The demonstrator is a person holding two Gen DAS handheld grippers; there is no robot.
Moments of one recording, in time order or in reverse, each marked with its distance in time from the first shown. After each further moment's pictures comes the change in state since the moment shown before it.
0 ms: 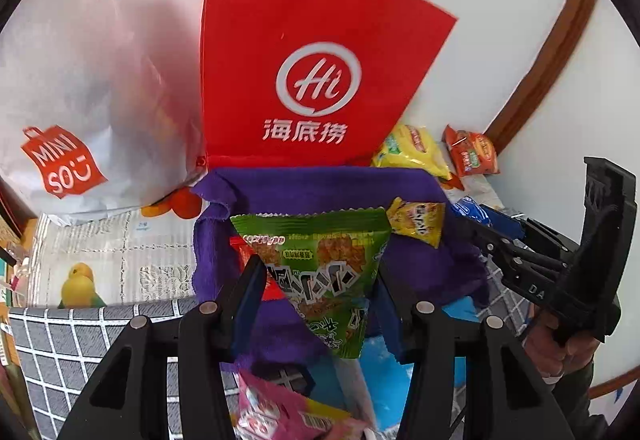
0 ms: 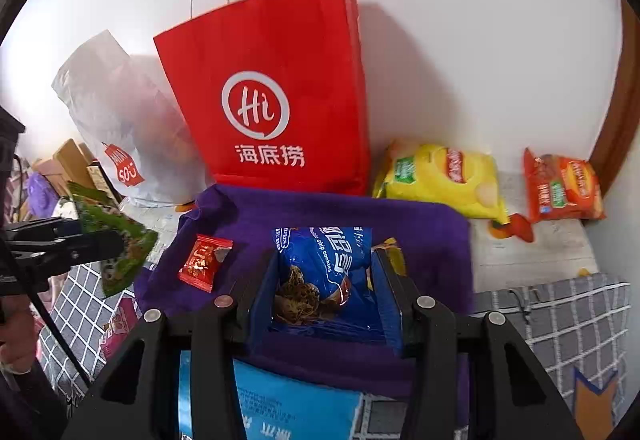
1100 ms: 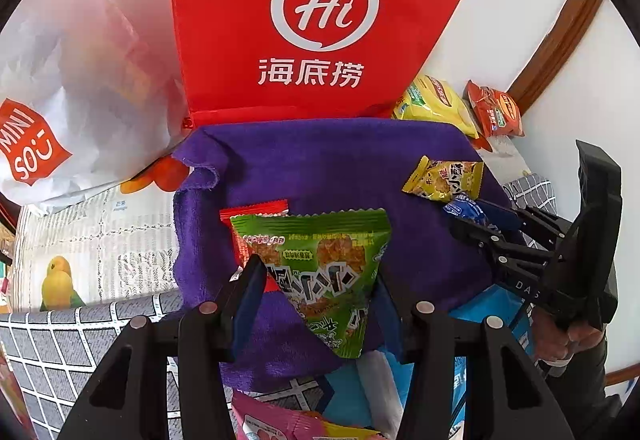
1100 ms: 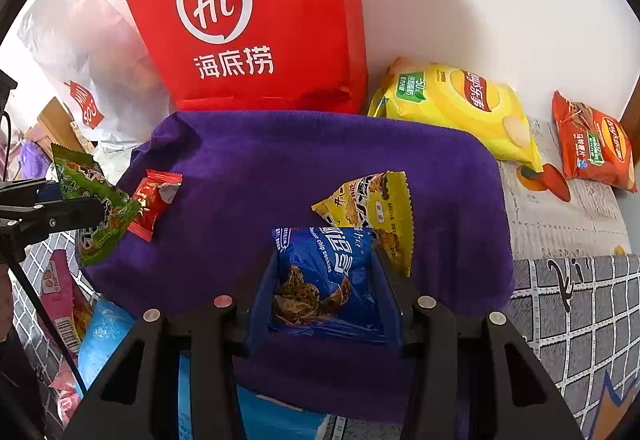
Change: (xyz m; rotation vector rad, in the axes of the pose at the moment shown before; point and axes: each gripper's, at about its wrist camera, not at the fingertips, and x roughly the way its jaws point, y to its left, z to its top) left arm 0.061 -0.001 -0.009 0.038 0.118 0.036; right arm 0.070 -0.025 -0.032 -0.030 0.162 -0.030
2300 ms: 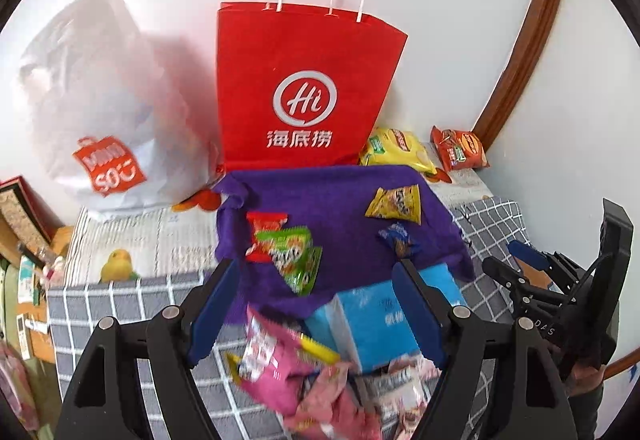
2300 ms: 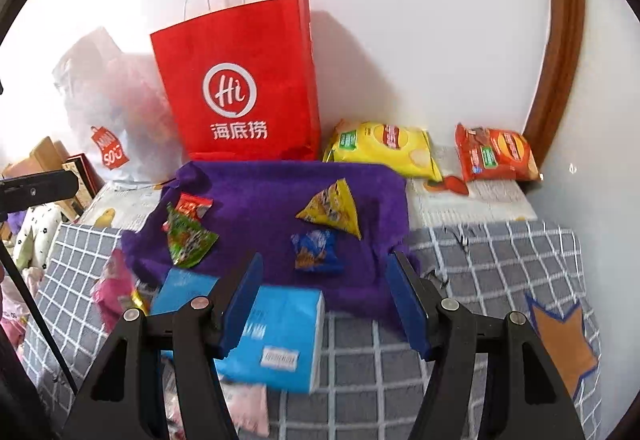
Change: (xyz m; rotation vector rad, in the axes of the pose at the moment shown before) left arm -0.138 -0.024 -0.050 0.006 -0.196 0.026; right arm -0.149 0.025 -0.061 0.105 -0.183 -0.142
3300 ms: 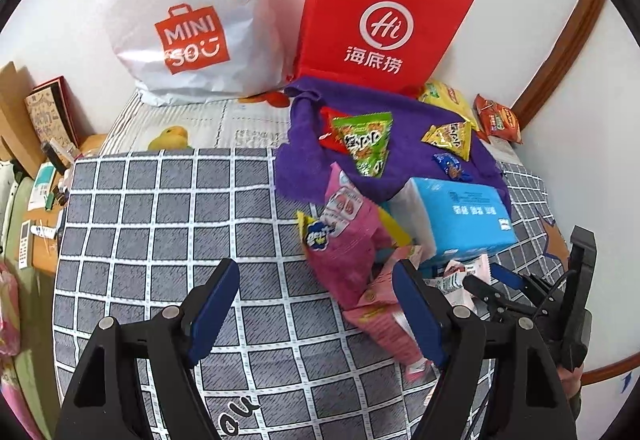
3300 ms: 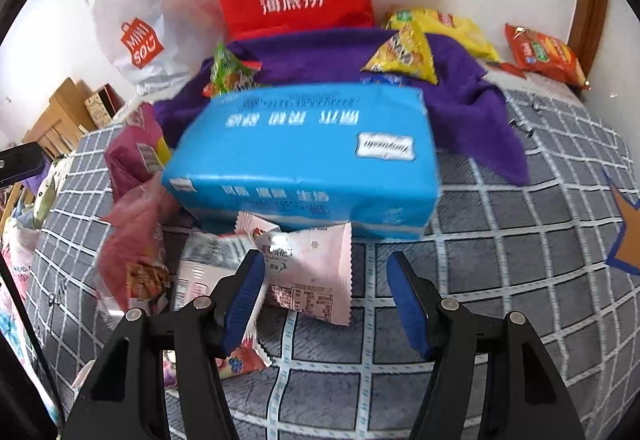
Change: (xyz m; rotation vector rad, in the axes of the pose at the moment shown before) left arm -0.011 0.063 -0.103 -0.156 0.107 0.065; right arm 0.048 0.046 -0.111 -0.001 0.219 0.123
